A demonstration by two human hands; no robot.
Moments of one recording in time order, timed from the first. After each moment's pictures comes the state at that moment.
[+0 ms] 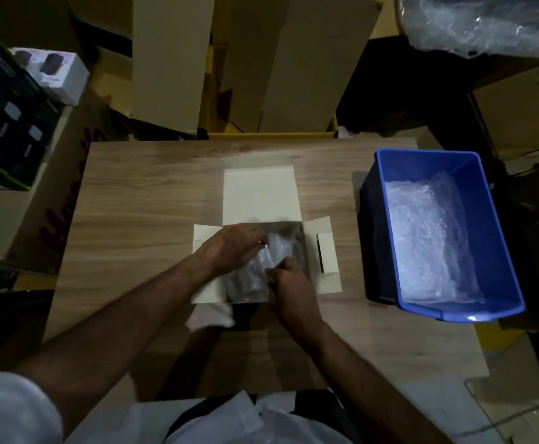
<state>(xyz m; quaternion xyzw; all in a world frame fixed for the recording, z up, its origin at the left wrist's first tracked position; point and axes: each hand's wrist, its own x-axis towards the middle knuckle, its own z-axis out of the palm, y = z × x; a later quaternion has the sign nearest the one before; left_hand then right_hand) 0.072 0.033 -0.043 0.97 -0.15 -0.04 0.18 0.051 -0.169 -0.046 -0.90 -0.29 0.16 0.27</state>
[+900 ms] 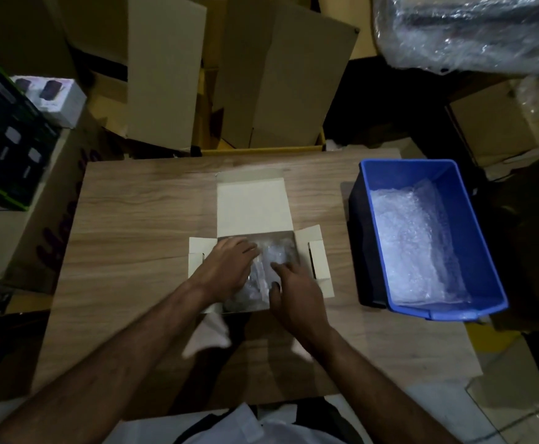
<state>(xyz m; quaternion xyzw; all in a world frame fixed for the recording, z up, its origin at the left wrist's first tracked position) 0.047 0.018 -0.037 0.99 -0.10 -0.03 0.09 0.057 -0.180 -0.020 -0.93 -0.24 0.12 0.27</state>
